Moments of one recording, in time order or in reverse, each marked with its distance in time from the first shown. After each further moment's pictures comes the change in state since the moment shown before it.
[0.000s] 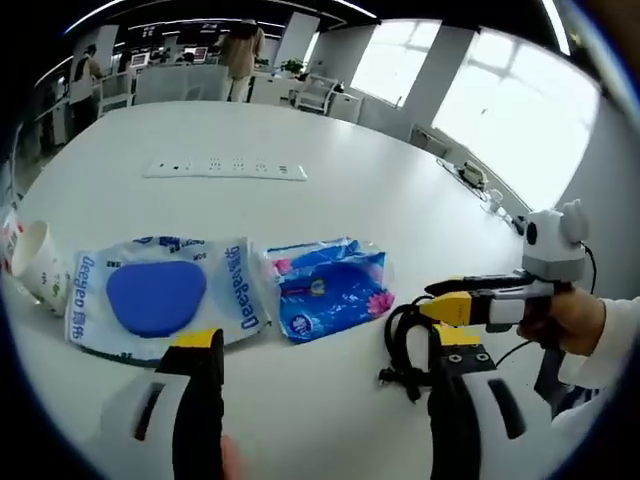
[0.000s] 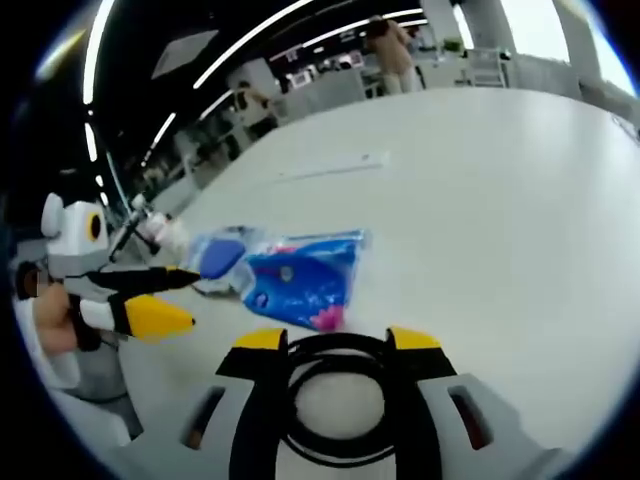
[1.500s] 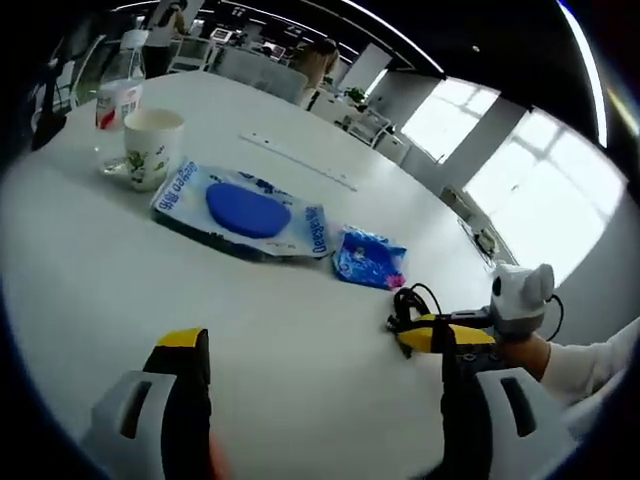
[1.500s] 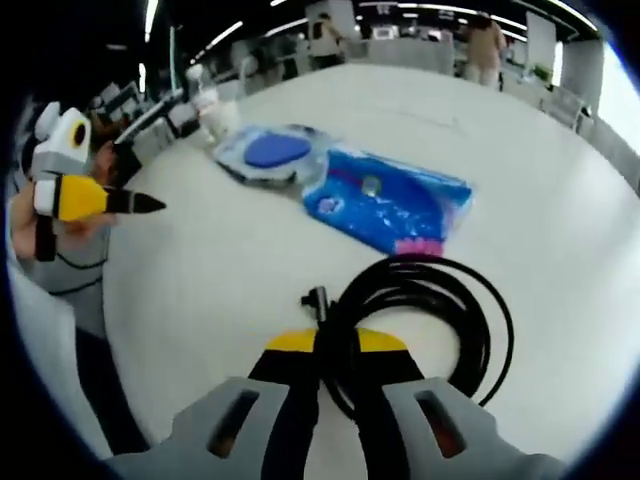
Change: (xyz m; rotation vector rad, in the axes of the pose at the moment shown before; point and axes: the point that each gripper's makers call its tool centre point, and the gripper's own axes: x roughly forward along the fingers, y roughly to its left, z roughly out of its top) left arm -0.089 0.045 -0.068 -0.328 -0.106 0.060; right arm 0.021 0.047 -0.068 -0.381 0.241 0.051
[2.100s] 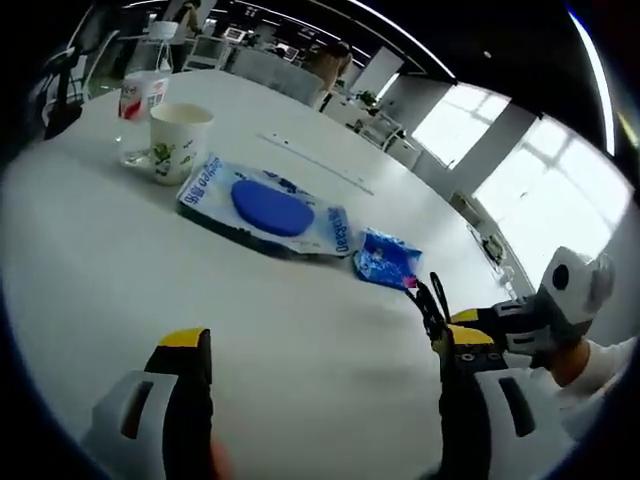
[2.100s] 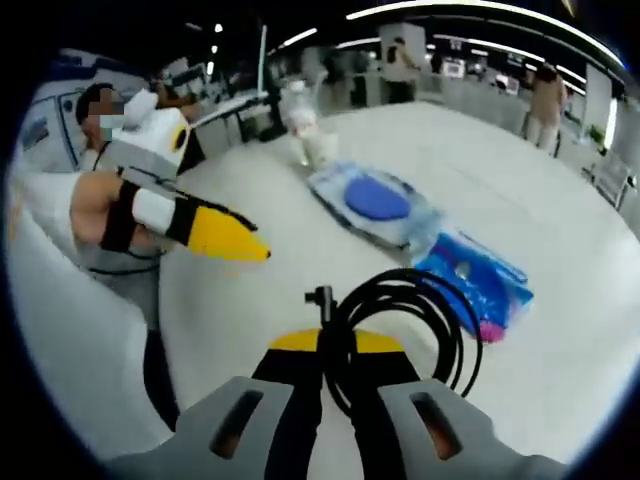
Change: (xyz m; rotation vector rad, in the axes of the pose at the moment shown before) left arm -0.007 0.017 0.002 -0.015 -0.017 0.033; right arm -0.015 0.101 0.054 -0.299 -0.088 0.195
